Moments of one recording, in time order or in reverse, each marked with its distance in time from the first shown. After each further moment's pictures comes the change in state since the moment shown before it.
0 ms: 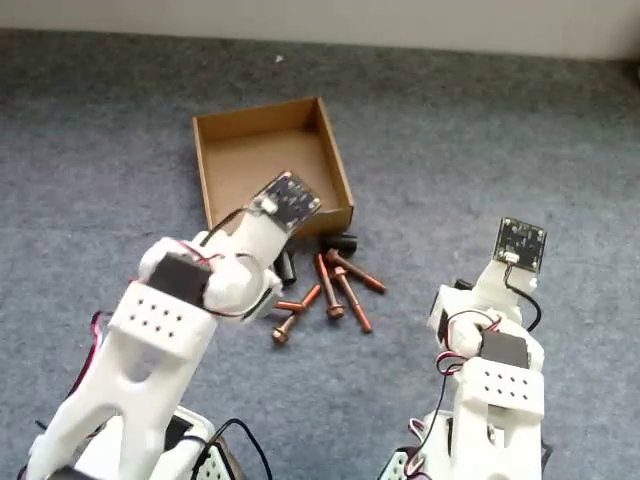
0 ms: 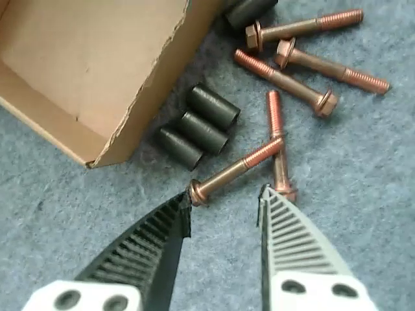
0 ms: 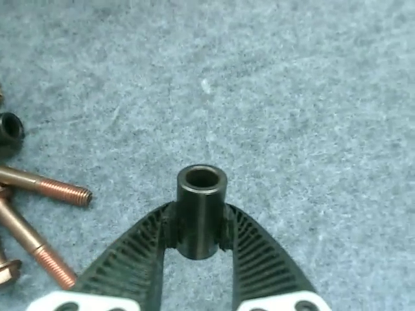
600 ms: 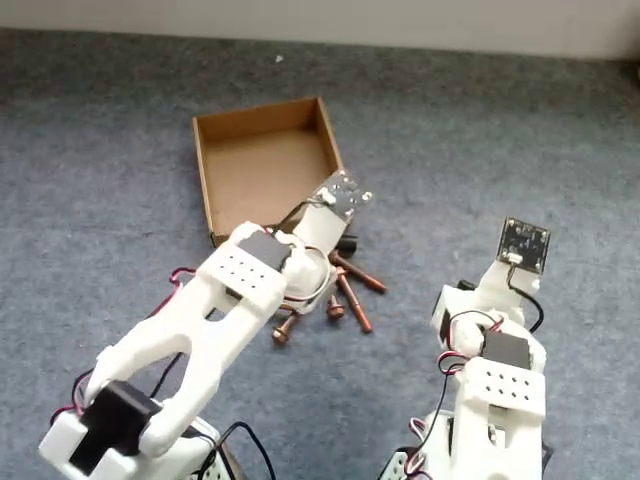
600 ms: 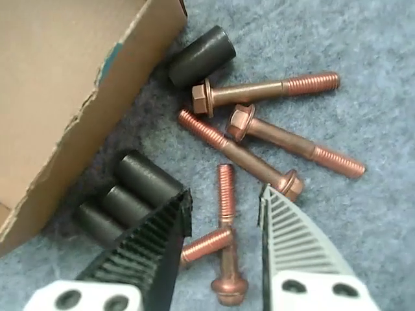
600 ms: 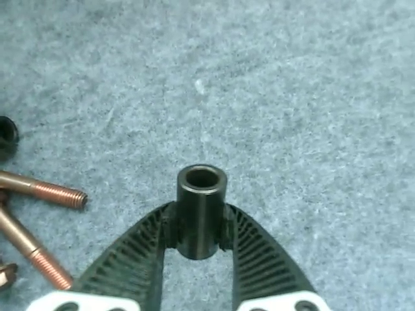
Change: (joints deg) left arm 9.5 26.6 -3.9 -19.0 13.1; right arm 1.1 0.0 0.0 0.0 0.0
